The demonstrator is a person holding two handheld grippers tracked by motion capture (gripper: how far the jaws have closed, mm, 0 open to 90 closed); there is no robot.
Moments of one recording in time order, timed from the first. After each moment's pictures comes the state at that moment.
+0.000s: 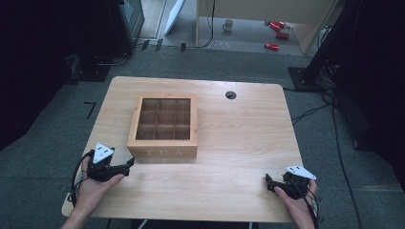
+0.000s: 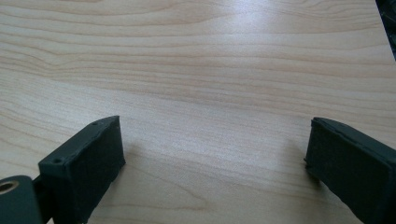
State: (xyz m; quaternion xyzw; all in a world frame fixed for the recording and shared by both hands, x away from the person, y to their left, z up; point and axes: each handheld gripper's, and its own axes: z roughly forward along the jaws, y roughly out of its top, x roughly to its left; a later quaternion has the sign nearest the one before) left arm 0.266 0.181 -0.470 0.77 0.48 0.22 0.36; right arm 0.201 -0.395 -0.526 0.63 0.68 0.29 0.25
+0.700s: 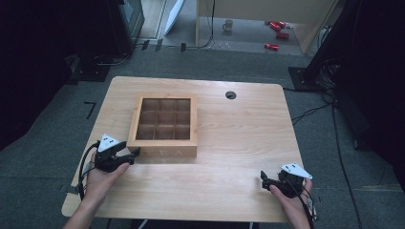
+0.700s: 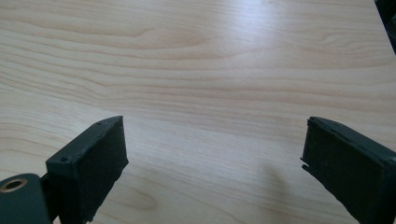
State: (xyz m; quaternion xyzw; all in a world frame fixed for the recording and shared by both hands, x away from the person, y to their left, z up) left arm 0.287 0.169 -0.464 0.75 0.49 0.19 0.40; right arm 0.203 -0.375 -0.511 0.61 0.67 0.32 0.27
